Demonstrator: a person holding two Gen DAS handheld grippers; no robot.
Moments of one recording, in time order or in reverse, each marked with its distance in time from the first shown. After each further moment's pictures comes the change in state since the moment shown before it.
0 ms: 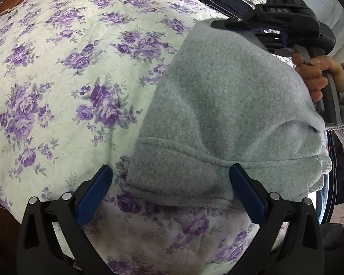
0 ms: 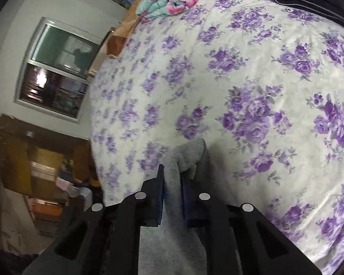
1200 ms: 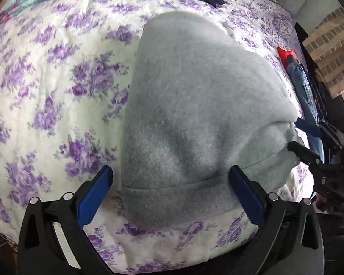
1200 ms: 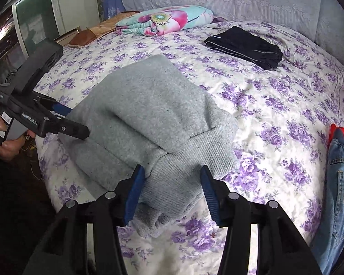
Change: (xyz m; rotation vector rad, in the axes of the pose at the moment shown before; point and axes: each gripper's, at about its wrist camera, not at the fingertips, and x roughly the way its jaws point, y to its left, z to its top) left arm -0.026 -0.022 0.047 0.352 0.129 -0.051; right arm -0.091 0.085 -0.254 -0.173 -0.391 -0.621
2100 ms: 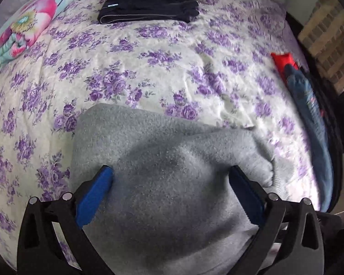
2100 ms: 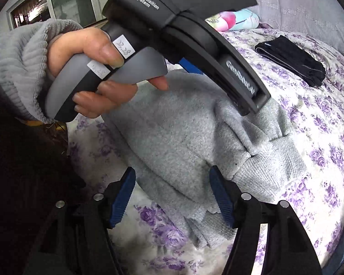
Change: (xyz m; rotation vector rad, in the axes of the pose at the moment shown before) left arm 0.030 -0.058 0.108 0.077 -0.052 -0.008; right arm 0.016 0.053 -0.001 -0.152 0.021 0.202
